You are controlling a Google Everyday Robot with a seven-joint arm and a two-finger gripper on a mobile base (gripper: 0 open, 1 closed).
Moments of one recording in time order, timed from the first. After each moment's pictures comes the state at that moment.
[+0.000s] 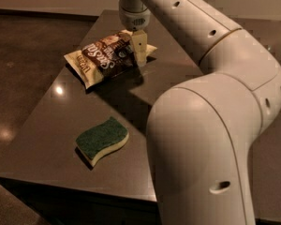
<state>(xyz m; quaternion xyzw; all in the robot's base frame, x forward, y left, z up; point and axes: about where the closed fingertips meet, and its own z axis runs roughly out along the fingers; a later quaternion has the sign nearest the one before) 0.742 0.012 0.896 -0.79 0.58 -0.11 0.12</state>
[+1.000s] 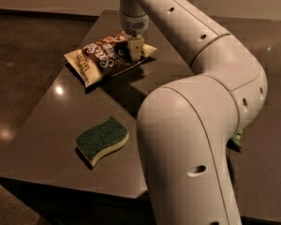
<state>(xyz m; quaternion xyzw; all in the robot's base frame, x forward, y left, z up) 0.757 0.013 0.873 -0.79 0.59 -0.09 0.12</state>
